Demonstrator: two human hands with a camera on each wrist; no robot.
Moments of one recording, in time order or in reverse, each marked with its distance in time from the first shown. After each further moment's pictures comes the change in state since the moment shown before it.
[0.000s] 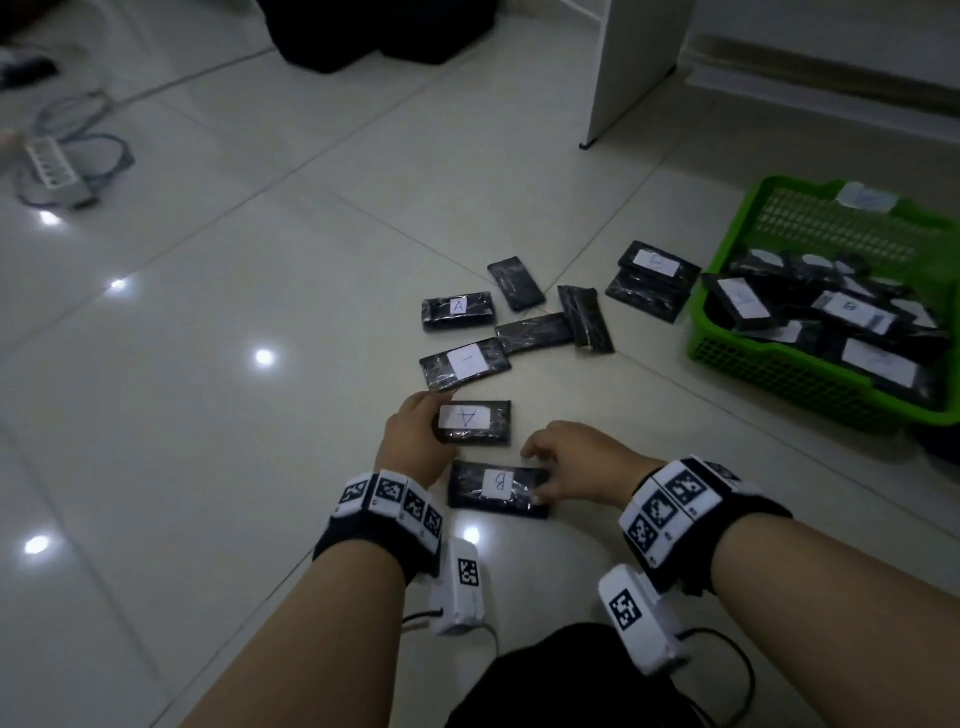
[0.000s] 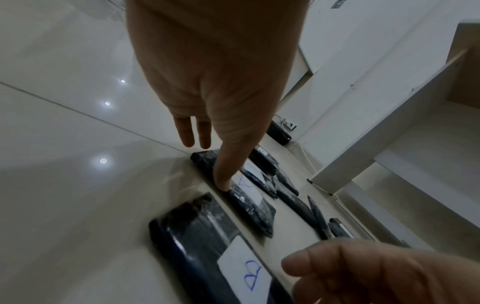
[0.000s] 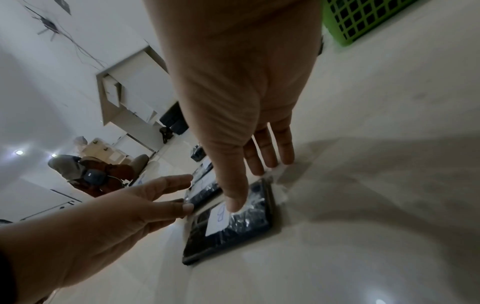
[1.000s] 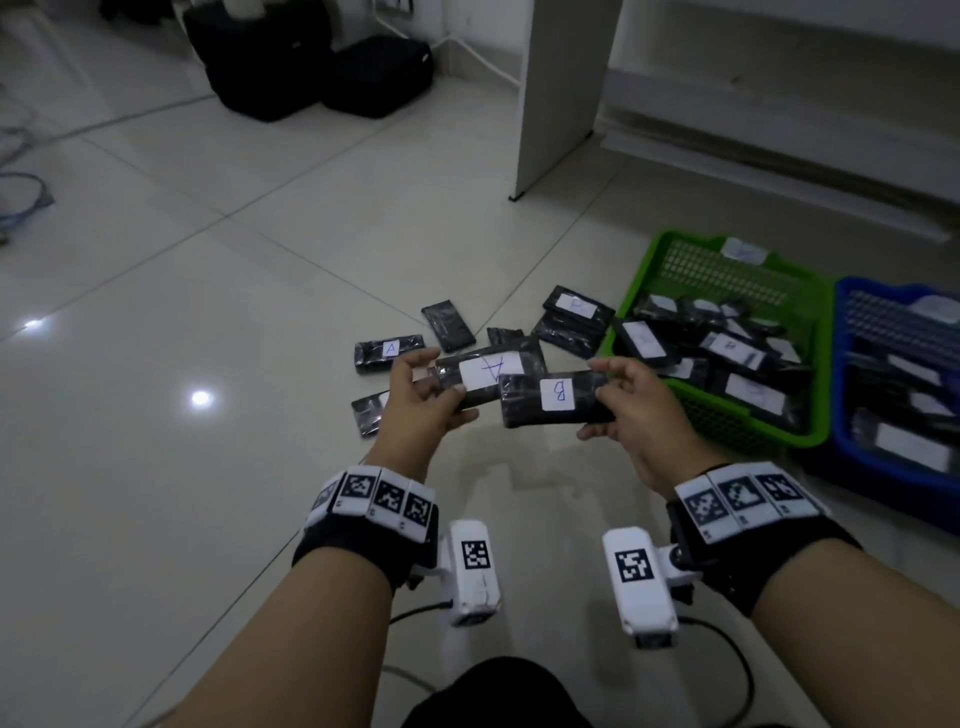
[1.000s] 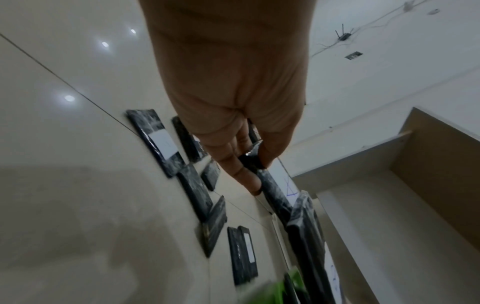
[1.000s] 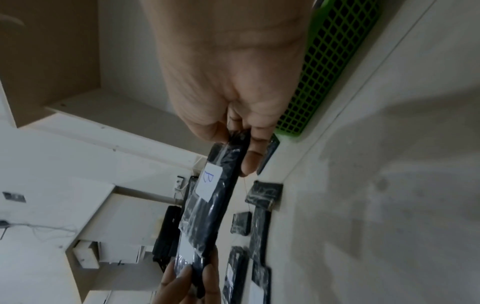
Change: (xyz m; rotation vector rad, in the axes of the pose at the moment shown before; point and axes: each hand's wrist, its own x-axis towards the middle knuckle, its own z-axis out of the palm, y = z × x) left_hand 0.007 0.116 0.000 -1.193 -0.005 0.019; right_hand -0.066 0.055 -0.089 1.231 0.747 0.153
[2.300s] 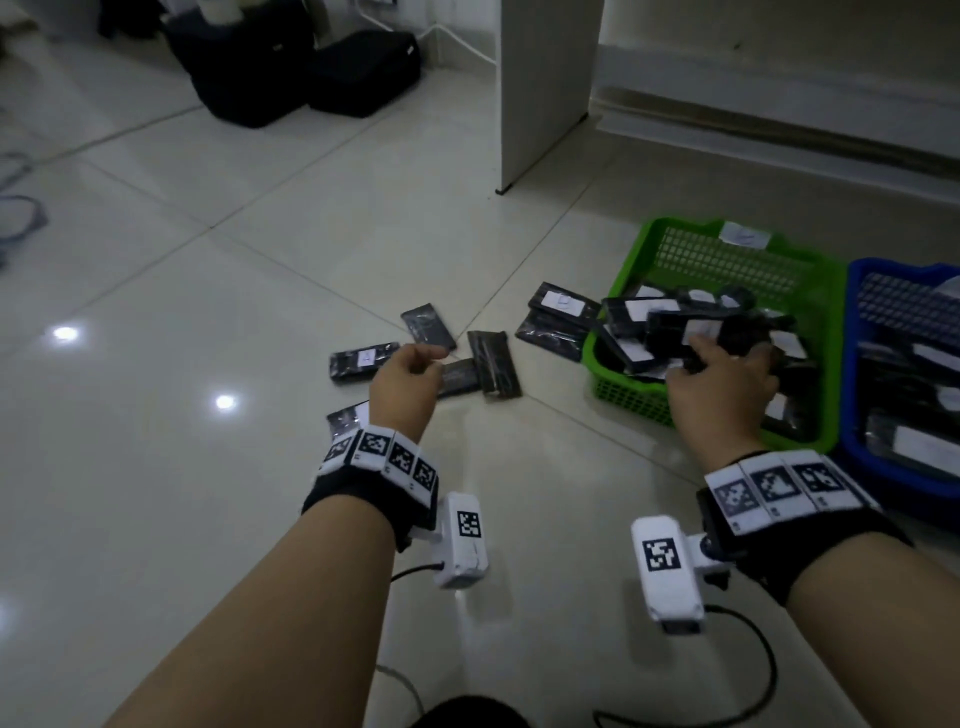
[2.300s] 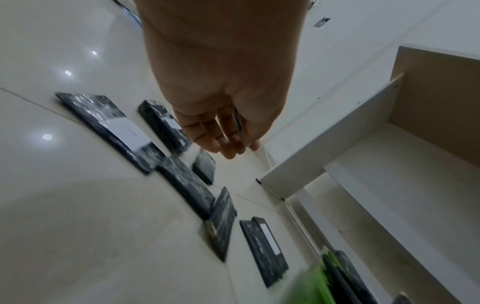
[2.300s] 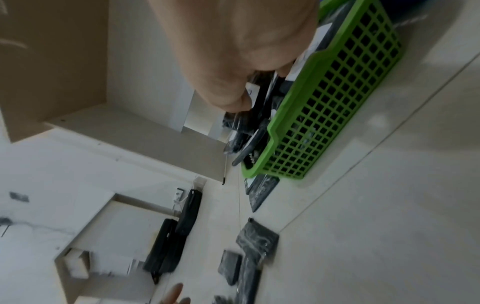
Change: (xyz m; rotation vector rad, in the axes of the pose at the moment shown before) left_hand 0.063 -0.016 0.028 0.552 0.203 0.096; right_hand 0.043 -0.004 -0.075 -0.798 0.490 -0.015
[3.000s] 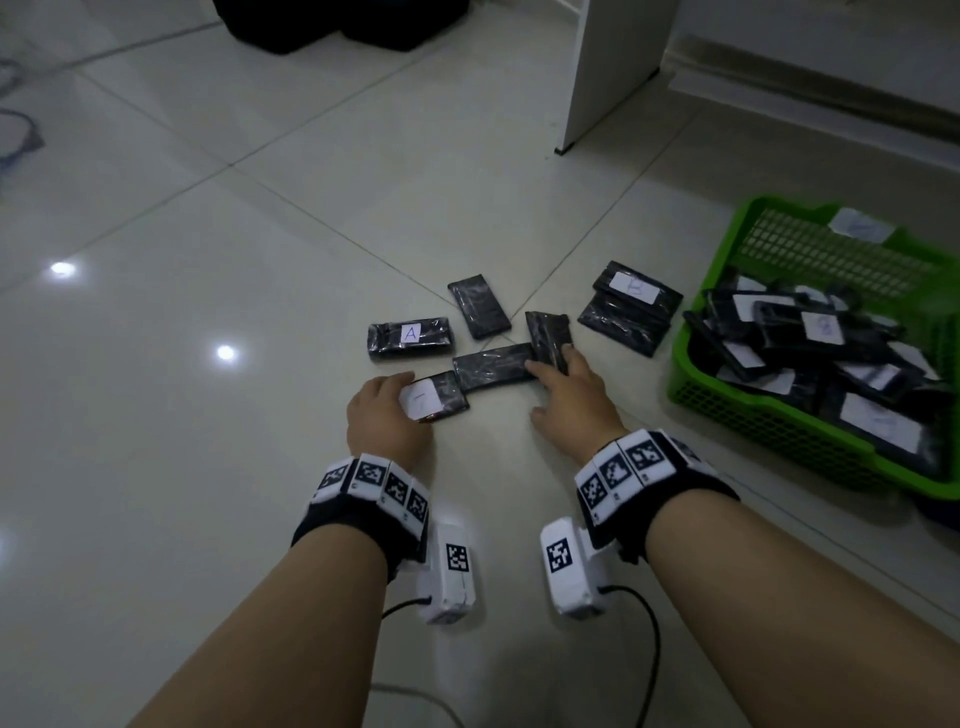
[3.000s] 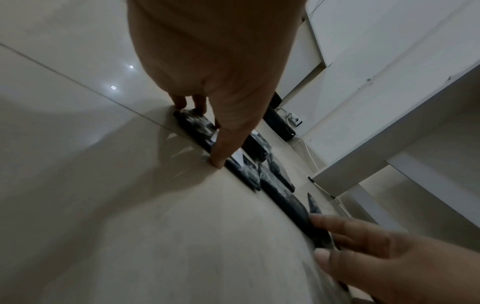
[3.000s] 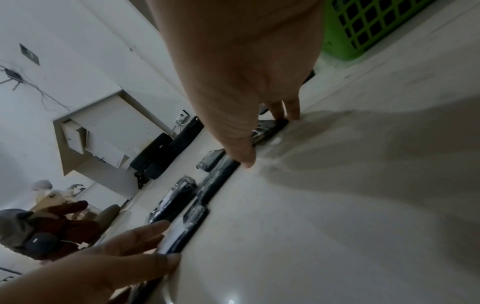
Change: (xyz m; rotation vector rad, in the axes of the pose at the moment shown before) left_hand 0.034 -0.102 -0.058 0.550 0.005 -0.043; right_hand -0.035 -0.067 0.171 -0.289 -0.585 -0.411
